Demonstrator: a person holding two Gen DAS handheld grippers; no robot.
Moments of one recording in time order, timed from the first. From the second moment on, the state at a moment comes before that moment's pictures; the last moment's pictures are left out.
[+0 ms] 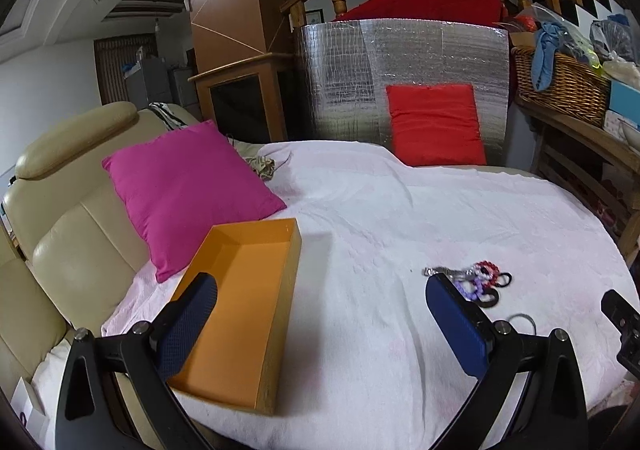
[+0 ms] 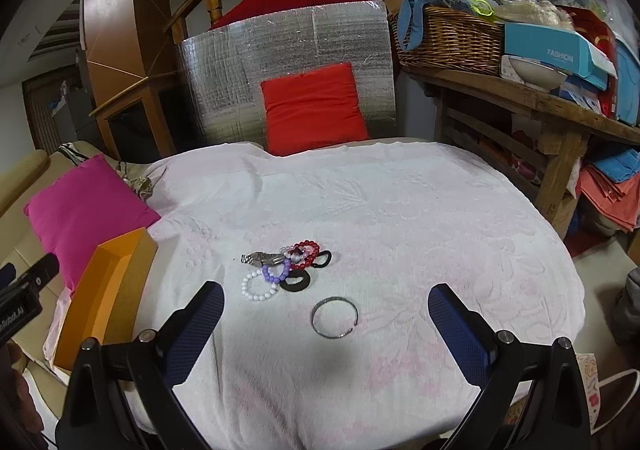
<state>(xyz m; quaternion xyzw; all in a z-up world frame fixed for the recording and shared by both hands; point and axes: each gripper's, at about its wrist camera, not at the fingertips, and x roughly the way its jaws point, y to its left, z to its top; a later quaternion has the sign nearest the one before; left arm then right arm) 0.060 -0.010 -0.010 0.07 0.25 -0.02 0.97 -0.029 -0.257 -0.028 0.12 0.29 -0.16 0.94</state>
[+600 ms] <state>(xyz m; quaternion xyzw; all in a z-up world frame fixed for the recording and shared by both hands) 0.116 -0.038 -0.035 0.06 0.24 -0.02 0.97 0.022 -0.270 -0.053 0.11 0.30 -0.16 0.93</state>
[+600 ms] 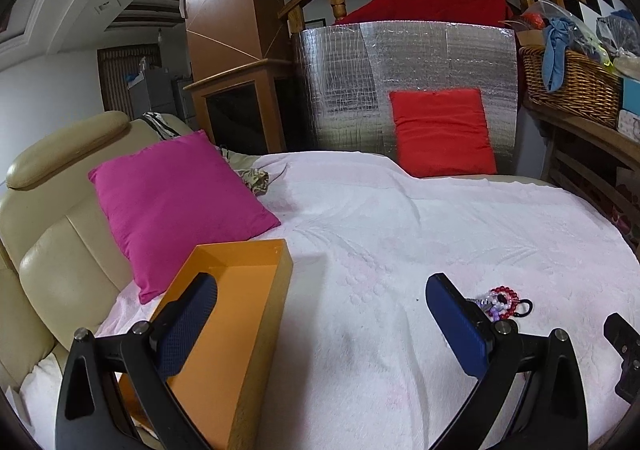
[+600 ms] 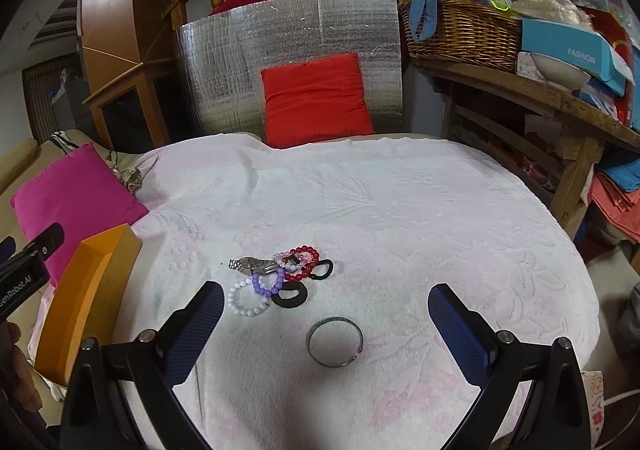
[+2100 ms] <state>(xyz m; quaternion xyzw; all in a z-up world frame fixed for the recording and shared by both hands) 0.222 -0.081 -0.153 0.11 0.38 -0.14 0.91 0.209 -0.356 -0.210 0.45 0.46 0.02 0.77</state>
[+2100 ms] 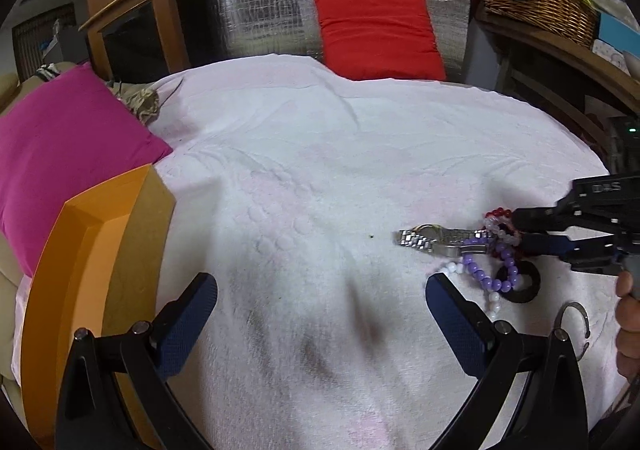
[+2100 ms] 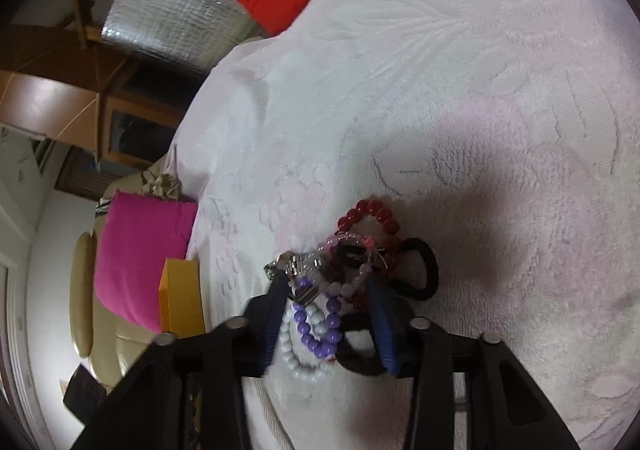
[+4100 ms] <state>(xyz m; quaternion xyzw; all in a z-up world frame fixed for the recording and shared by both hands) 0.125 -0.230 -0.201 0.18 0.38 -0.39 0.82 0.120 -0.457 -0.169 0.43 0.36 -0.05 0.82</state>
